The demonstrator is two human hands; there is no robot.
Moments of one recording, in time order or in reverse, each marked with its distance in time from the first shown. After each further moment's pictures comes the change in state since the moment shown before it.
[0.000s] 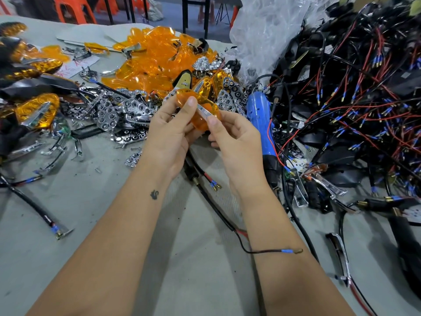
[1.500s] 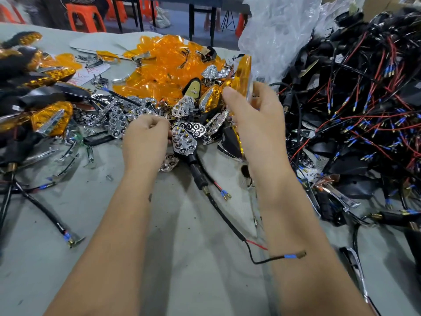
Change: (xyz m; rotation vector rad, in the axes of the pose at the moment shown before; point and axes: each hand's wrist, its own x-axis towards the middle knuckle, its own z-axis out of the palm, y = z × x) left_hand 0.015 0.014 -0.049 0.777 0.459 -0.051; right_hand 0.023 -0.041 0.004 -0.163 0.052 -0.061
